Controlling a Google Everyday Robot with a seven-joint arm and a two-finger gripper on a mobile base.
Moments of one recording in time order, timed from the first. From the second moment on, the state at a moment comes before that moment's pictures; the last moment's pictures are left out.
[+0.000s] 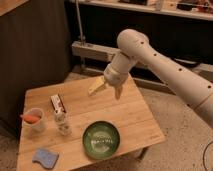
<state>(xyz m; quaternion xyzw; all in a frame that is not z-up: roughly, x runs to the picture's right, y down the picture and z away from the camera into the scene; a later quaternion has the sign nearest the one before) -0.003 0.027 0.629 -0.09 -0.47 -0.65 0.59</state>
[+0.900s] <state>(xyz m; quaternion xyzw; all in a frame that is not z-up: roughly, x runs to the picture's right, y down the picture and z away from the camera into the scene) 0.094 0.119 0.657 -0.05 -0.43 -0.74 0.52</state>
